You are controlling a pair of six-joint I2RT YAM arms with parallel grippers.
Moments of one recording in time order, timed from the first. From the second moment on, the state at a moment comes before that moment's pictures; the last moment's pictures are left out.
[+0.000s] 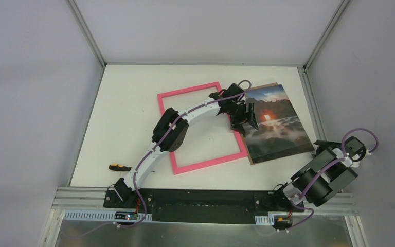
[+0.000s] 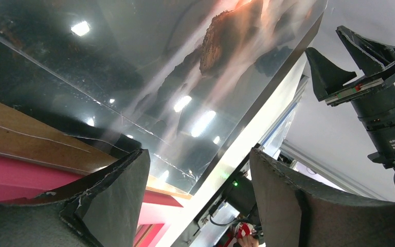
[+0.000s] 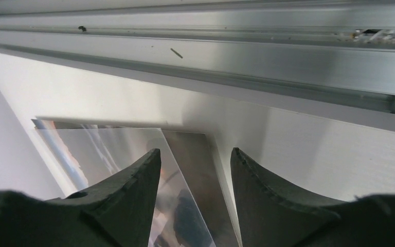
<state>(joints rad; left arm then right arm) -0.82 2.56 2.21 -0.52 0.60 -0.91 -0.92 1.34 0.59 -0.22 -0.23 0.88</state>
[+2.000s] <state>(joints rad) -0.82 2.56 2.18 -0.48 0.63 -0.93 -0.92 1.37 0.54 -0.03 -0.37 0.95</state>
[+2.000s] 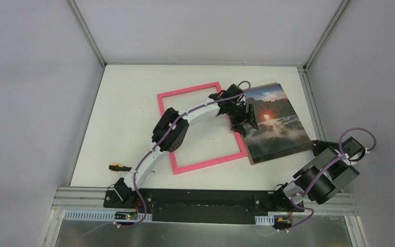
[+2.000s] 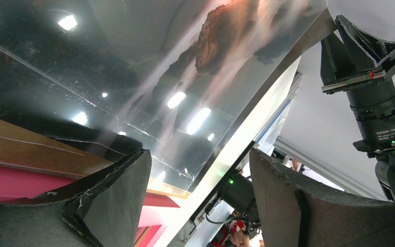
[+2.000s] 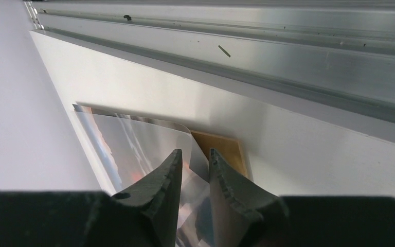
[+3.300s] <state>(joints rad) -0.83 2.49 2.09 -0.49 0.63 -1.01 -0.76 1.28 0.85 -0.70 0.01 0.78</state>
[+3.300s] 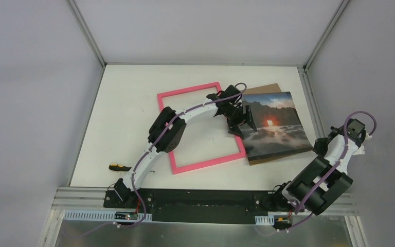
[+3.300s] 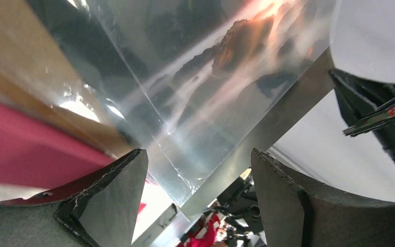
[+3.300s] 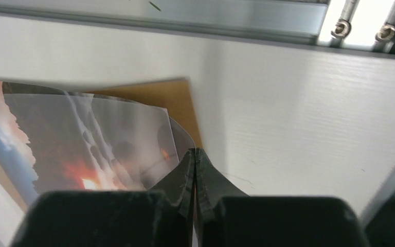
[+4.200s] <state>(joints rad) -0.83 1.74 1.69 -0.54 0.56 -1.34 -0.68 1.06 1.32 -1.31 0.22 0.55</state>
